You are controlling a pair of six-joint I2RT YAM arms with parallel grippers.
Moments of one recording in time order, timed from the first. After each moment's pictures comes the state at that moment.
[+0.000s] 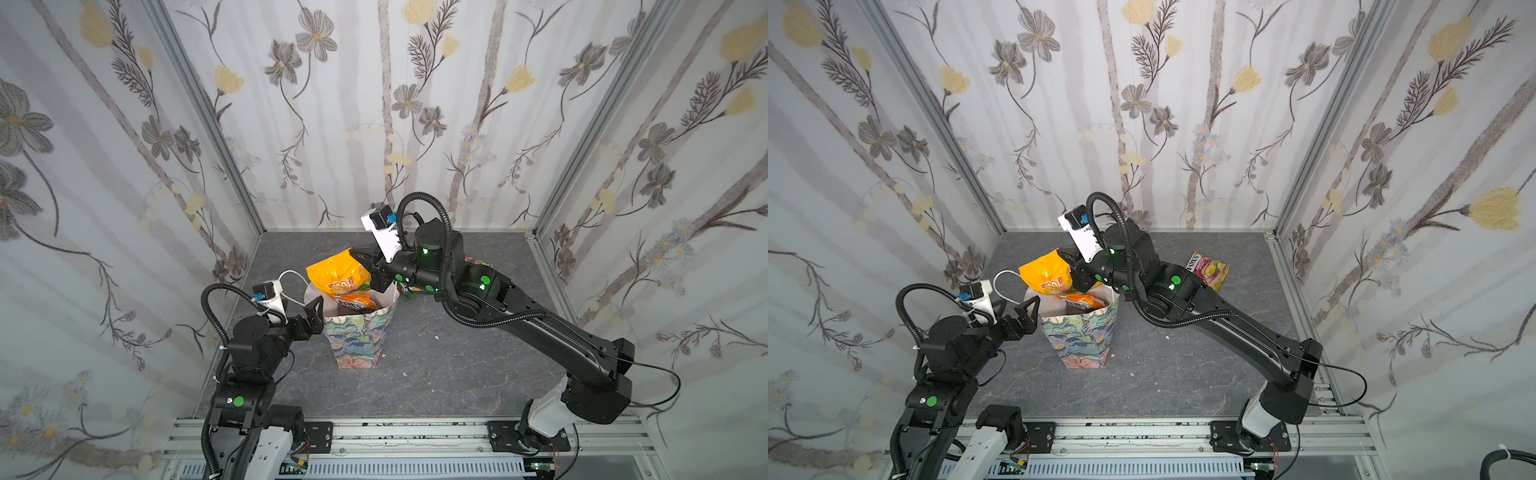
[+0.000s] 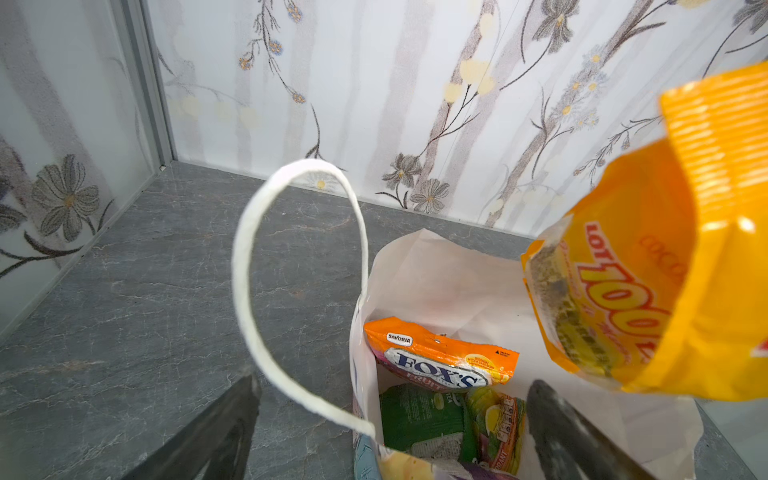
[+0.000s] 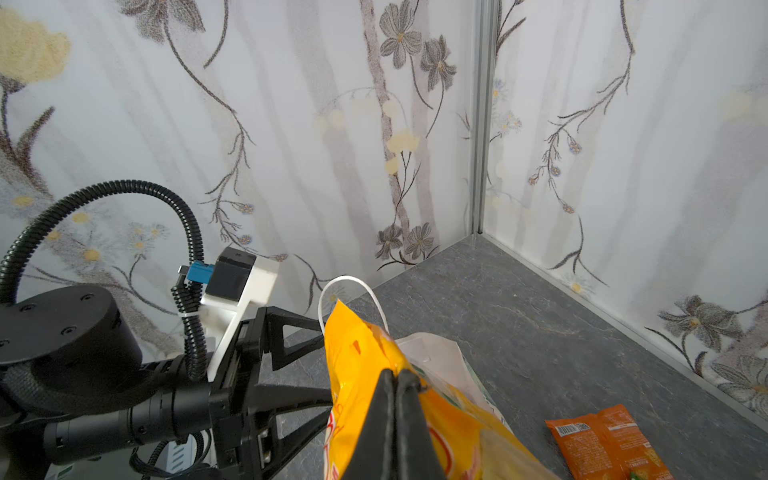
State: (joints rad) left arm -0.12 0.46 0.71 -0.50 0.12 -0.33; right arm 1.05 1.61 1.82 -0.35 -0.04 0.13
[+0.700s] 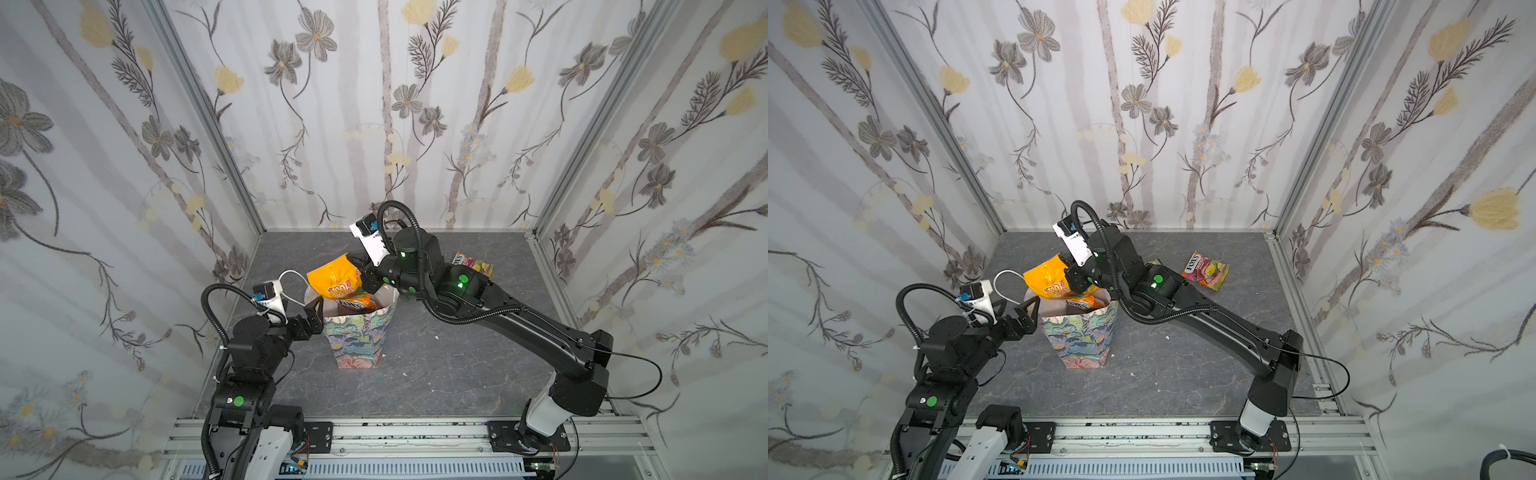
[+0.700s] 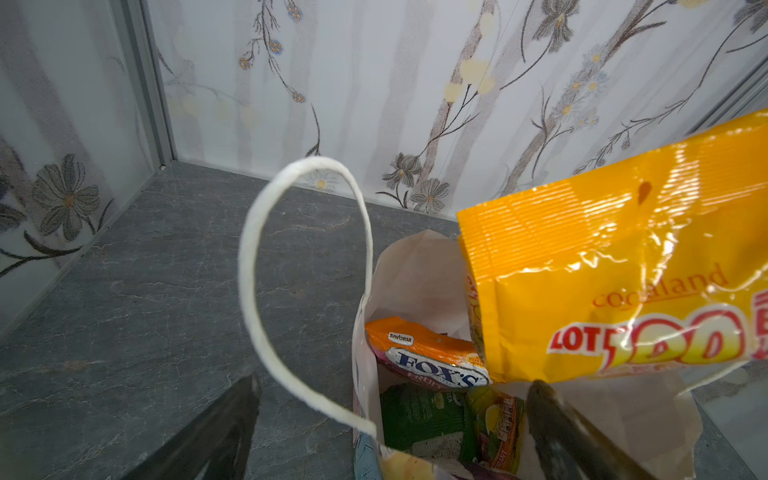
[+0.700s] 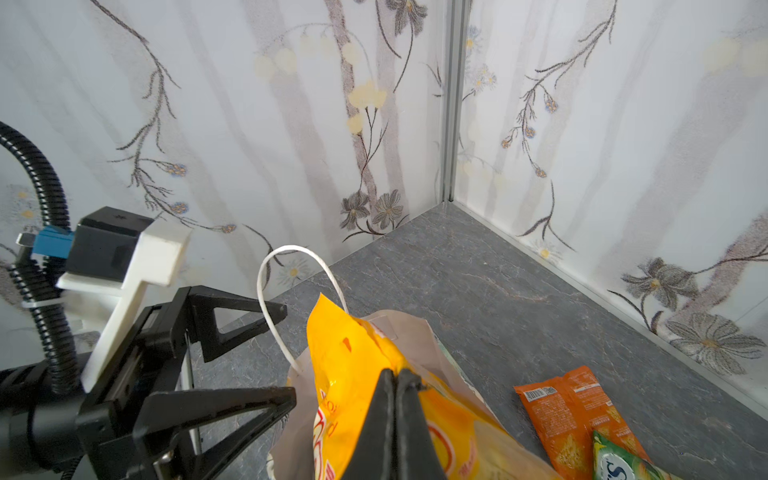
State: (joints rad) left arm -0.12 0.46 0.71 -0.50 0.12 -0.33; right arm 1.05 1.68 1.82 -0.38 0.05 0.09
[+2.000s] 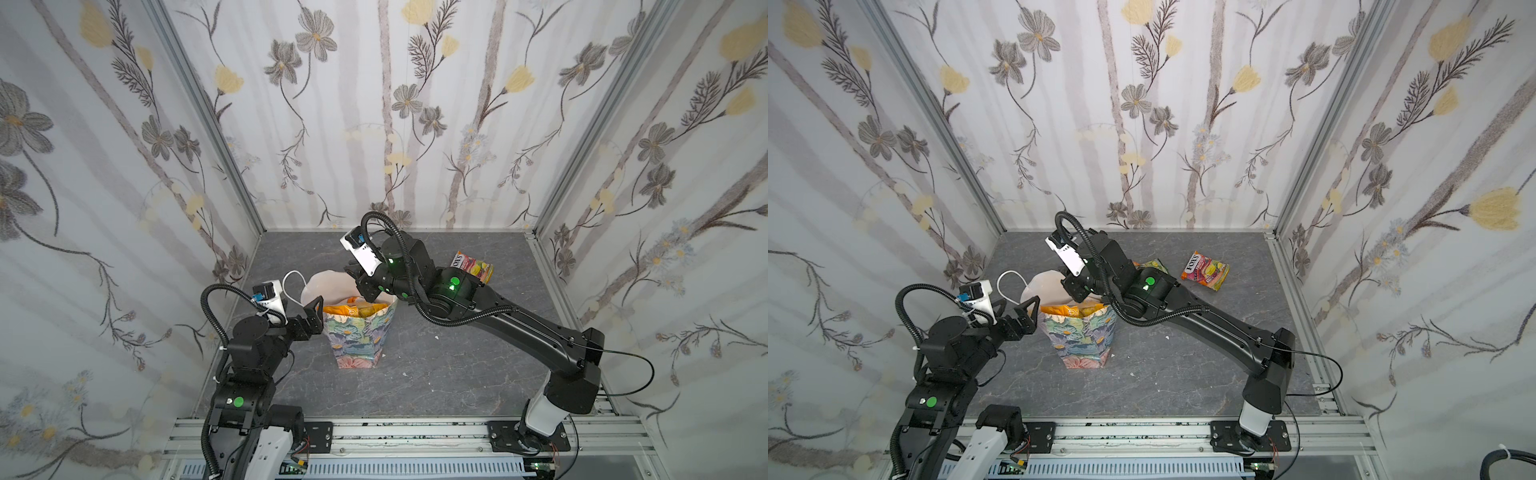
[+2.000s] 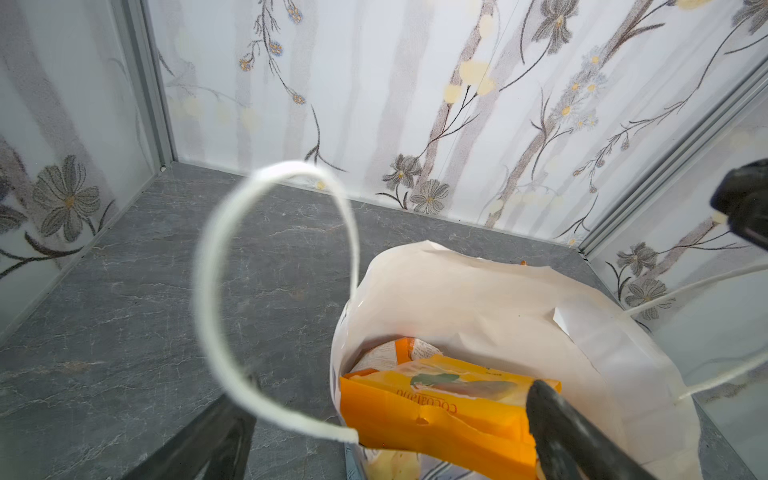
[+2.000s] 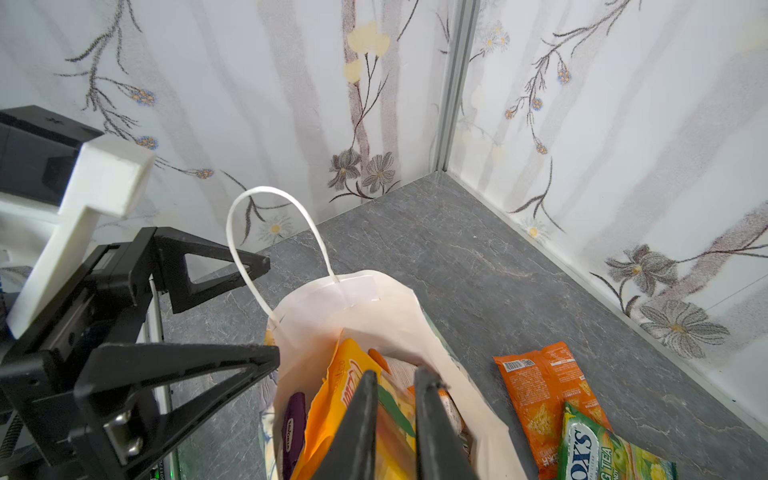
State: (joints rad) left arm -0.12 0.45 0.71 -0.50 0.12 -0.33; right arm 1.08 1.71 1.85 -0.48 0.09 0.01
